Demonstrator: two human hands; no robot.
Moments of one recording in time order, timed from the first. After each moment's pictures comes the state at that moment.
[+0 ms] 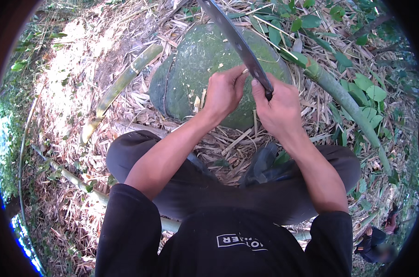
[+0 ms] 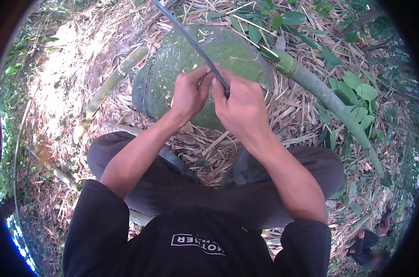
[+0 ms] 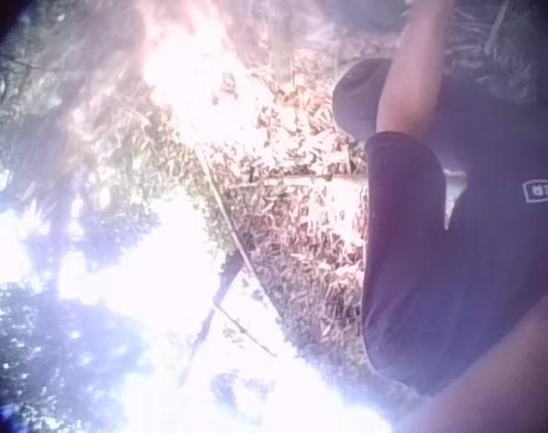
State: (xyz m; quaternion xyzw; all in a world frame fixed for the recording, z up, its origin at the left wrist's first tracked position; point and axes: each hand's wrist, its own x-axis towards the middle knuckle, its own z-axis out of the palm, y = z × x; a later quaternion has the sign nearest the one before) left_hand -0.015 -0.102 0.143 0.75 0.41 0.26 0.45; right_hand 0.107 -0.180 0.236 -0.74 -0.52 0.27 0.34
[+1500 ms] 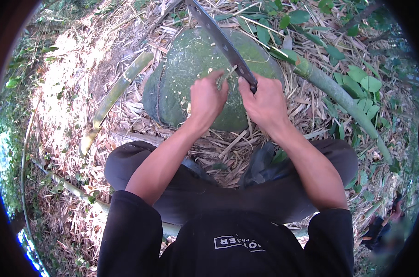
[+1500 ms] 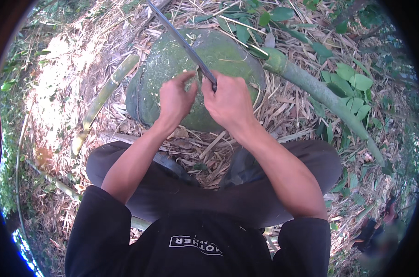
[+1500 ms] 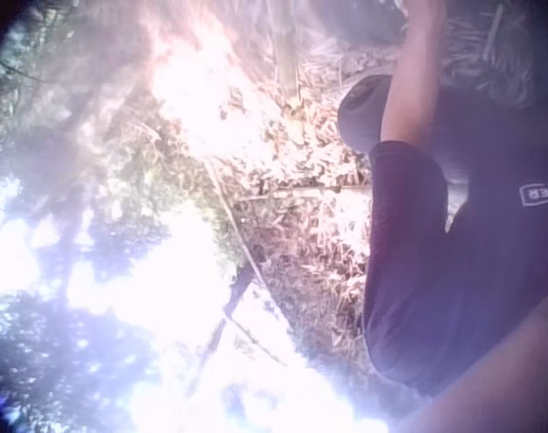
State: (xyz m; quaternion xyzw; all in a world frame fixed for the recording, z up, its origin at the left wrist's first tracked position) left_hand -0.022 -0.099 0.122 0.78 0.49 0.22 0.32; right_hand 0.111 -0.166 0.214 -0.78 -0.46 0.31 0.30
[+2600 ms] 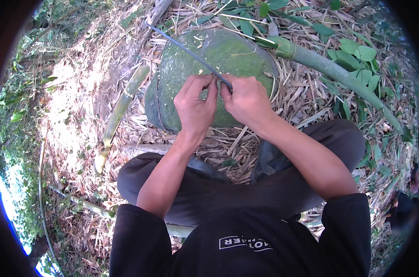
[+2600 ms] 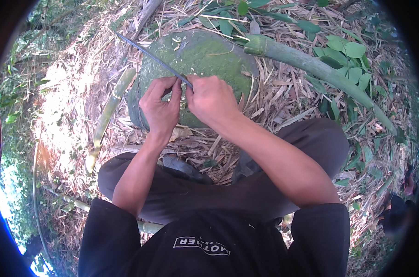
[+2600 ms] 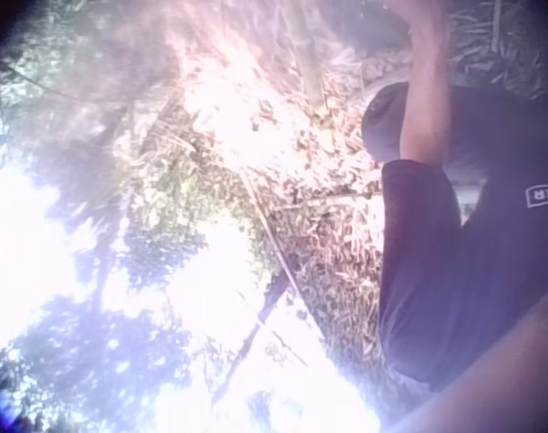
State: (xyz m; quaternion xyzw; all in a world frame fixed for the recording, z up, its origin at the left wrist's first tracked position) left_hand -0.032 -0.110 0.169 0.77 0.34 0.41 0.35; right_hand 0.092 -0.180 0.203 -0.78 -0.48 0.28 0.29
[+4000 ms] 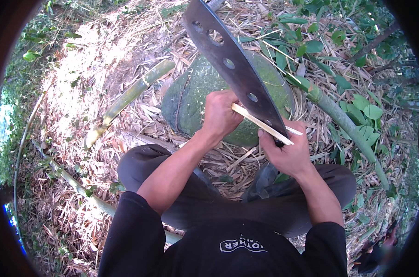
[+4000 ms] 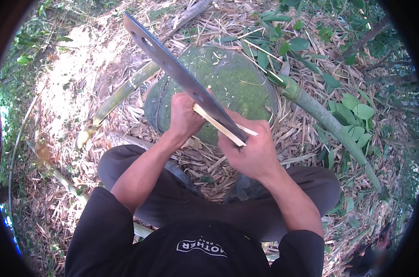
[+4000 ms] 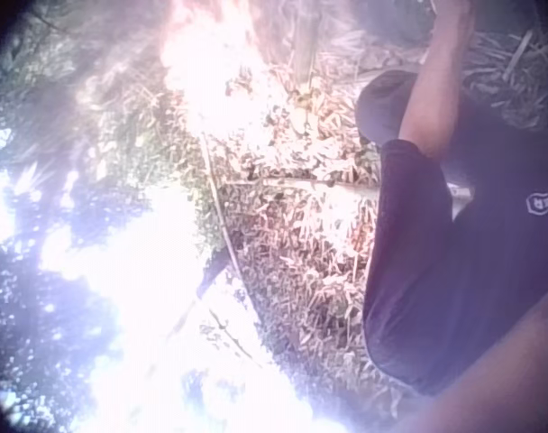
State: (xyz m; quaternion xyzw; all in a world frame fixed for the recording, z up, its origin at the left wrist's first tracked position) left_hand -0.050 -0.091 0.173 0.77 0.36 0.38 0.37; right_hand 0.093 -0.202 0.274 -0.63 -0.56 0.37 0.40
